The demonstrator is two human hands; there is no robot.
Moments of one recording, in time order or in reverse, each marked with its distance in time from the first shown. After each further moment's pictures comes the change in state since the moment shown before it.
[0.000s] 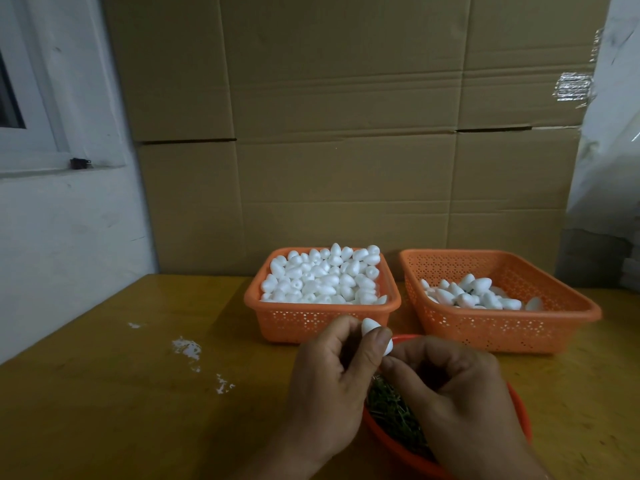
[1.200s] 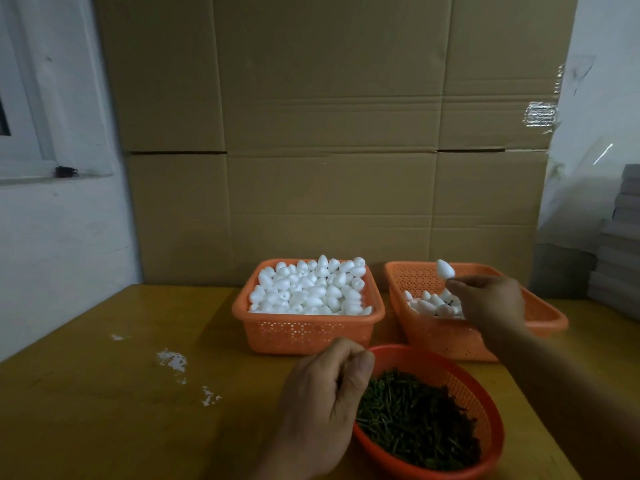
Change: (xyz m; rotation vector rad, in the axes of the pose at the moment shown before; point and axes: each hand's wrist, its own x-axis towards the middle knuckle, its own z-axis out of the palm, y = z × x) left_hand -0.005 -0.013 0.000 0.266 -0.066 0.133; right_hand 0.131 0.082 -0.074 -0.221 0.381 0.446
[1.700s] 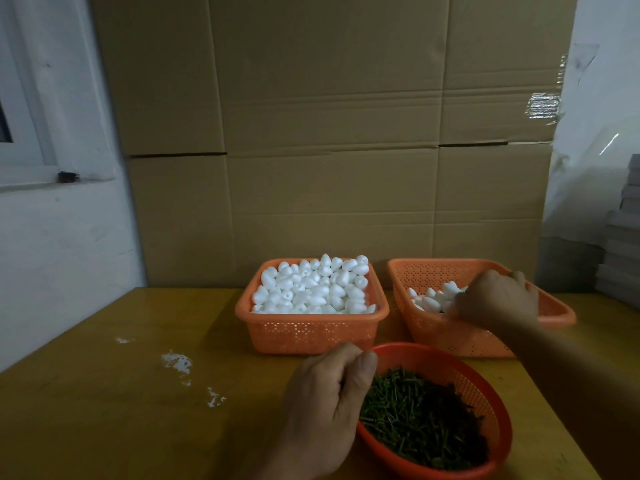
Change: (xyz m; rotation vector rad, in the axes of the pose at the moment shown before) left_hand -0.001 -0.003 0.000 0.046 -0.020 -0.003; right_hand 0.028 0.007 0.001 -0.915 -0.126 -0.049
